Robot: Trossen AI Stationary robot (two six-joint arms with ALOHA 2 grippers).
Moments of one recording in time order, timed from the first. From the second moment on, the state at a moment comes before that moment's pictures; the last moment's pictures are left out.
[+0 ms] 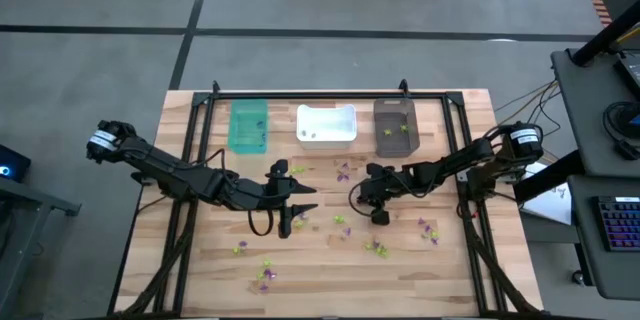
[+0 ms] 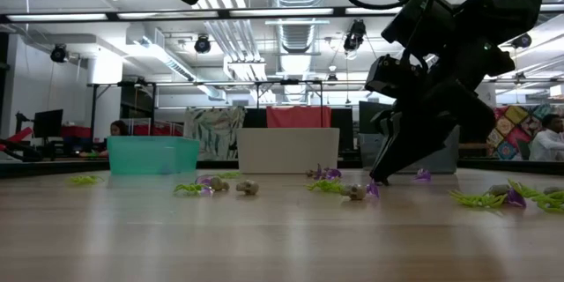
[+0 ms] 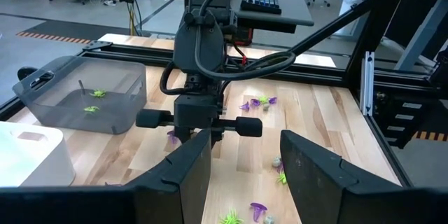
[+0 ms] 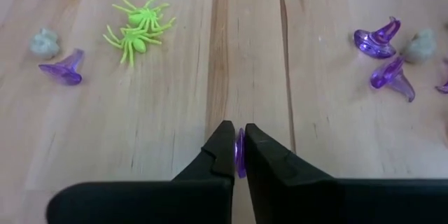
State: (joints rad) left arm -0.36 1.34 0.87 0.18 -0.44 -0.22; right arm 0.06 1.64 0.55 0.22 -0.03 0.04
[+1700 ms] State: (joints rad) left arm -0.38 0.89 0.87 0.04 -0.44 -0.04; right arm -0.18 1.83 1.19 0.45 -0.14 -0.12
